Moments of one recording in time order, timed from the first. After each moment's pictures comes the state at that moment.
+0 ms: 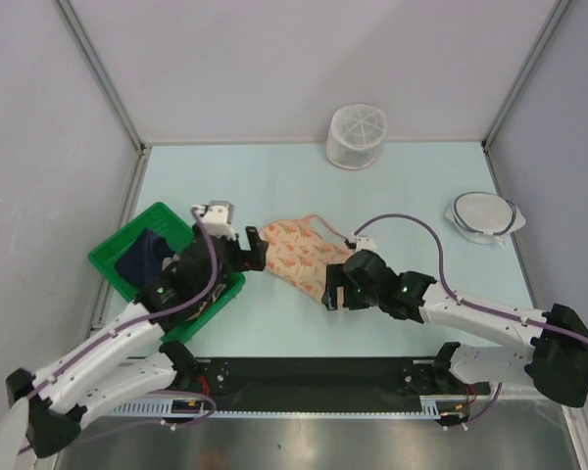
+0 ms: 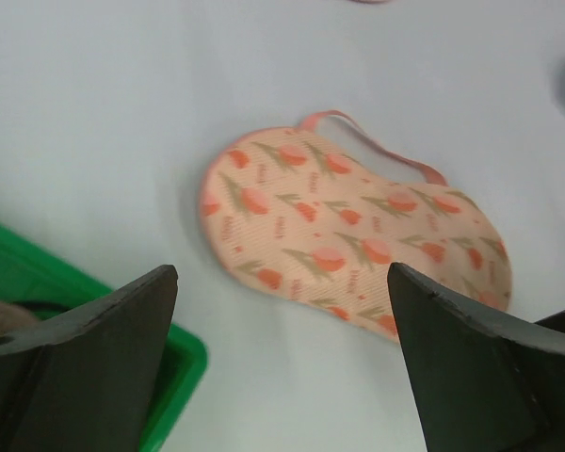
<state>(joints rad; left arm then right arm) -0.73 0.76 0.71 -0.33 -0.42 -0.40 0.94 1.17 0.73 -0.39 0.16 0.73</state>
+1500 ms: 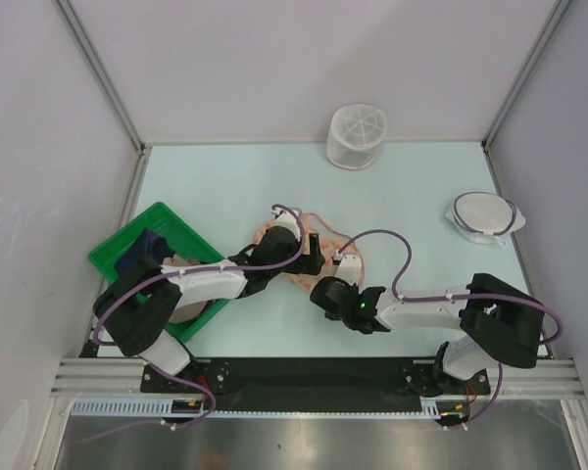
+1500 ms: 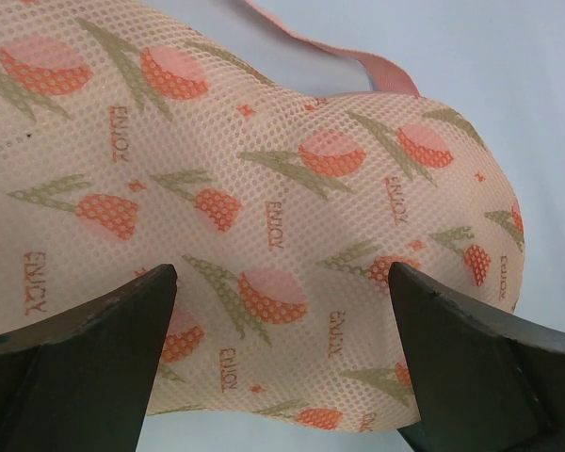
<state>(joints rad) -0.81 1.56 0.74 0.24 -0.14 -0.54 1.13 1.49 0.68 -0.21 0.51 1.00</state>
